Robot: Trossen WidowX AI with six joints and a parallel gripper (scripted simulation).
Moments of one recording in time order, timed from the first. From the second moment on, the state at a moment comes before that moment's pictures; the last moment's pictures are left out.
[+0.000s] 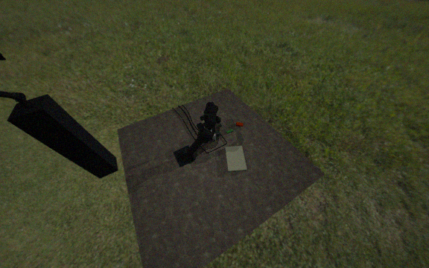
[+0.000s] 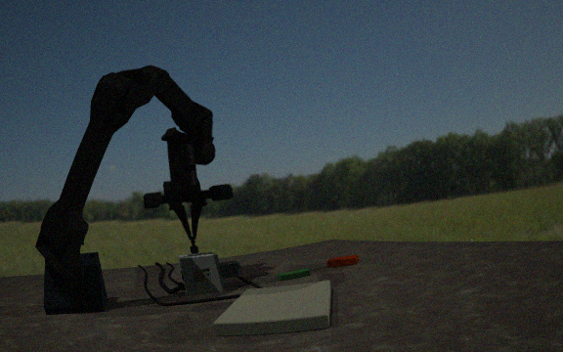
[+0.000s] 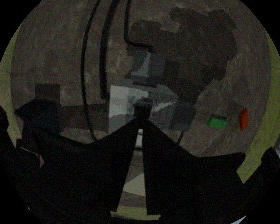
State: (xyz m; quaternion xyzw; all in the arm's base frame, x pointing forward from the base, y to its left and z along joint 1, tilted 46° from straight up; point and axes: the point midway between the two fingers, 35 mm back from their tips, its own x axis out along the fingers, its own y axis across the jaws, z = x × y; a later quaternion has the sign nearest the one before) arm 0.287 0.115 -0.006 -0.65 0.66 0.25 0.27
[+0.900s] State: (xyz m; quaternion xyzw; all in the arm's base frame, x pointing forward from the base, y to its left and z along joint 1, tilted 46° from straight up) arm 0.287 0.114 -0.008 -0.65 0.66 0.25 0.27
